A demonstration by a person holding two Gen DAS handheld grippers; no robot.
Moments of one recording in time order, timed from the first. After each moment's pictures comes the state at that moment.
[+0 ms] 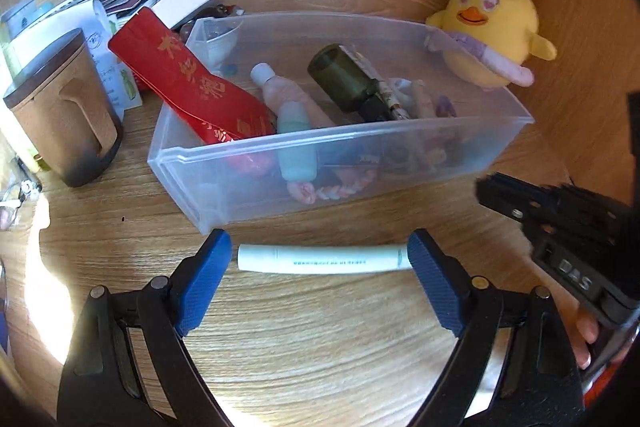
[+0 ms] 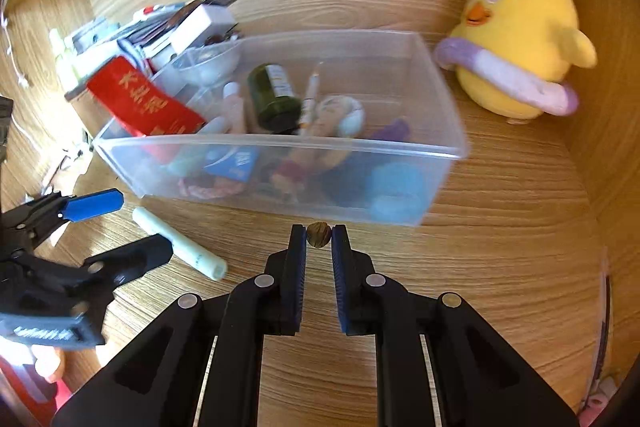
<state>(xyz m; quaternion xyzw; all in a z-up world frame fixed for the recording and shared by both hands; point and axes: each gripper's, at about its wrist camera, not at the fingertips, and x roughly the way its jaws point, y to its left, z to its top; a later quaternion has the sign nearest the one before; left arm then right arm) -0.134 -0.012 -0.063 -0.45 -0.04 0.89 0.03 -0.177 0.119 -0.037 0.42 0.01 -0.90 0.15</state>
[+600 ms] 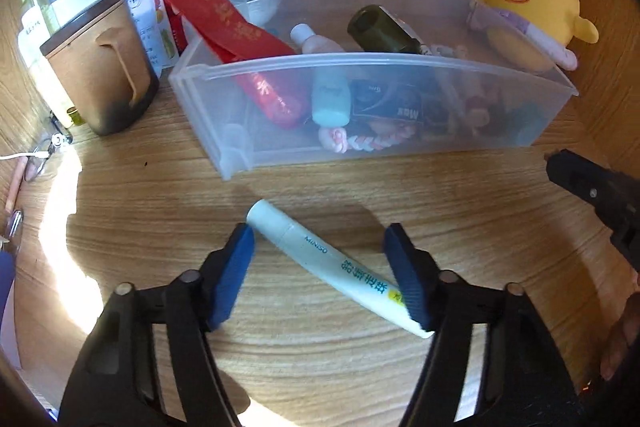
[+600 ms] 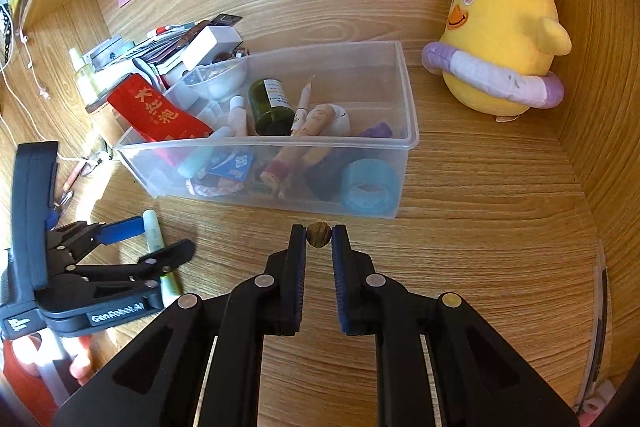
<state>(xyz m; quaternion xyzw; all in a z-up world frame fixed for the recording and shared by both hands) -0.114 -0.011 -0.085 -0.46 -0.03 0.88 -0.04 -0.161 0.143 -0.032 0.39 -0.02 -0.90 0.18</state>
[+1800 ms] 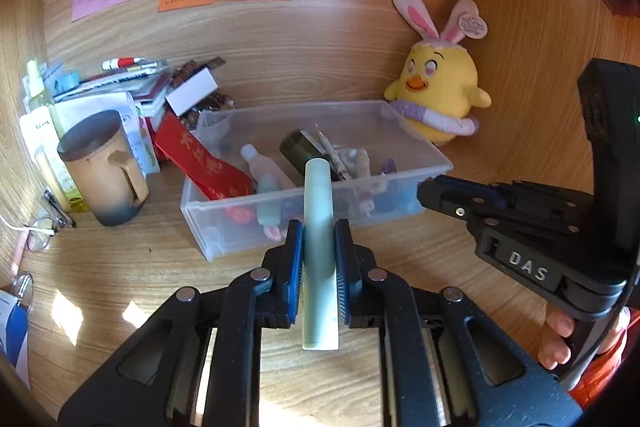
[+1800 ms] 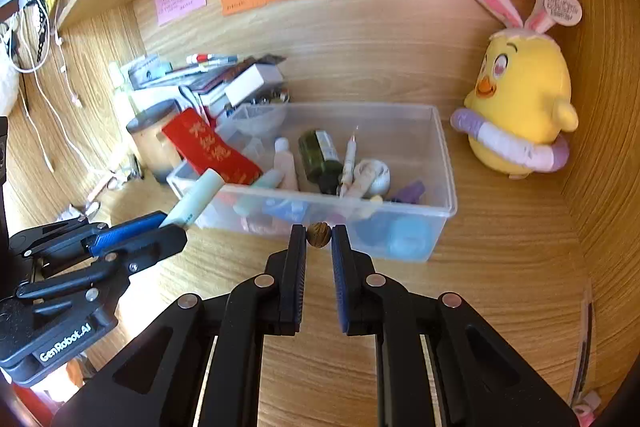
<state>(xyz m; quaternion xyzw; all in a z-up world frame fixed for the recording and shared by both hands) -0.073 0.008 0.005 -0.32 -0.02 0.94 0.05 -0.135 0.116 0.016 0.33 0.00 -0.92 0.21</state>
